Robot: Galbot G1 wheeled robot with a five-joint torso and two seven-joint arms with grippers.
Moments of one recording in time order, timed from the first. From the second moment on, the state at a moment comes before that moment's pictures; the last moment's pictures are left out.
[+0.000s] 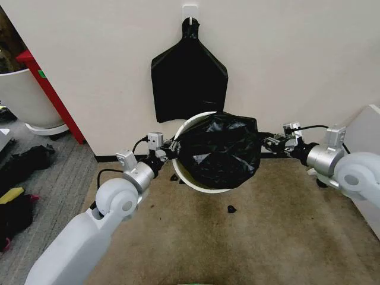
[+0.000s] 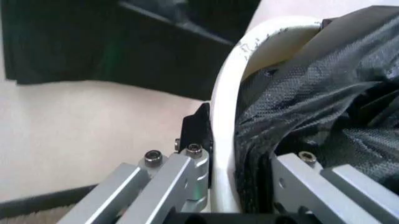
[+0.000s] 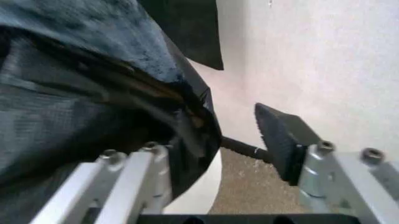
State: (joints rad) left arm 0.91 -1.00 -0.13 -2.04 -0.95 0.26 -0.13; right arm -0.84 0.36 0.23 2.00 1.30 -0.36 -0.02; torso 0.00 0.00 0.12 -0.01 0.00
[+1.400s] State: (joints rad) left arm 0.86 -1.01 -0.08 -2.02 -0.93 0.29 -0.19; right arm -0.84 0.33 0.22 2.36 1.42 -0.60 0.15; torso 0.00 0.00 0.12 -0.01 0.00
